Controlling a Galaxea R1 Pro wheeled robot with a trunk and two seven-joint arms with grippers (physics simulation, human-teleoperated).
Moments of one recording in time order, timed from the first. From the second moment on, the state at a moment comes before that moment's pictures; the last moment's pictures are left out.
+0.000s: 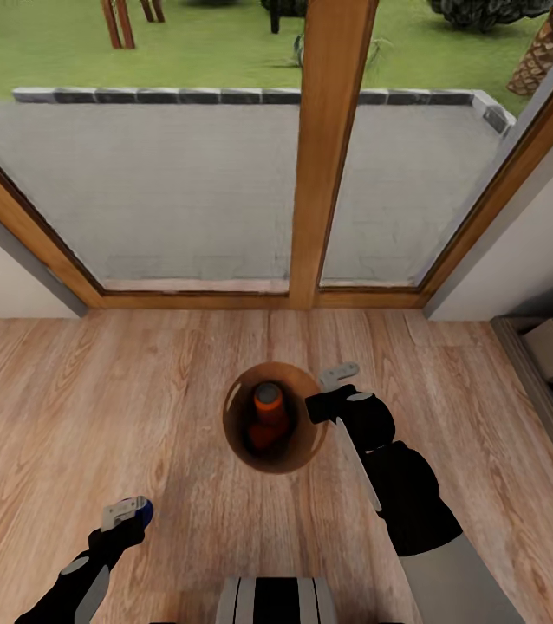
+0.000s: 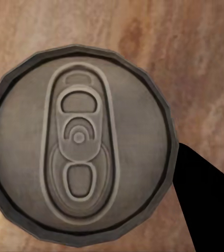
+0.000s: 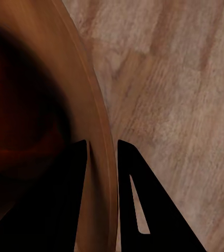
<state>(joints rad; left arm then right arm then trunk) -0.45 0.11 0.21 -0.47 0.13 -0.07 -0.07 -0.63 0.12 0.30 -1.43 0.09 1.01 -0.03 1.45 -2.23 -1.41</state>
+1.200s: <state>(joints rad) -0.45 0.11 0.21 -0.47 0.13 -0.07 -0.07 -0.63 0.12 0.30 -1.43 0.09 1.01 -0.02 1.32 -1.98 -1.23</state>
